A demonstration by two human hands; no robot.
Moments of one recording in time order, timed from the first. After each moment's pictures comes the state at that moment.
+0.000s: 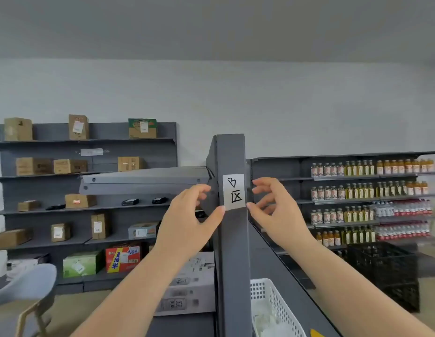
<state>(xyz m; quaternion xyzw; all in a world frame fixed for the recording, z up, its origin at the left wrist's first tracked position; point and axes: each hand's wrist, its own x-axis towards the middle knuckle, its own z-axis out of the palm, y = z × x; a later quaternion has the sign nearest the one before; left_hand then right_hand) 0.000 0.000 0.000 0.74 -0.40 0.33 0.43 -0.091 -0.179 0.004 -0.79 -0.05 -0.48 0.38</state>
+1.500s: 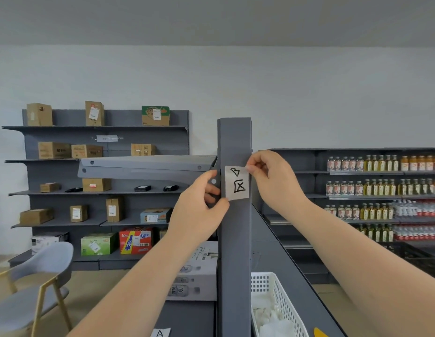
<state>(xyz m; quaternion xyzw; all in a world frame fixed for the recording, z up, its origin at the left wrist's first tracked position) -0.005 -0.031 0.001 0.74 -0.36 0.27 0.50 -0.059 -0.189 0.049 -0.82 -0.07 -0.49 0.29</state>
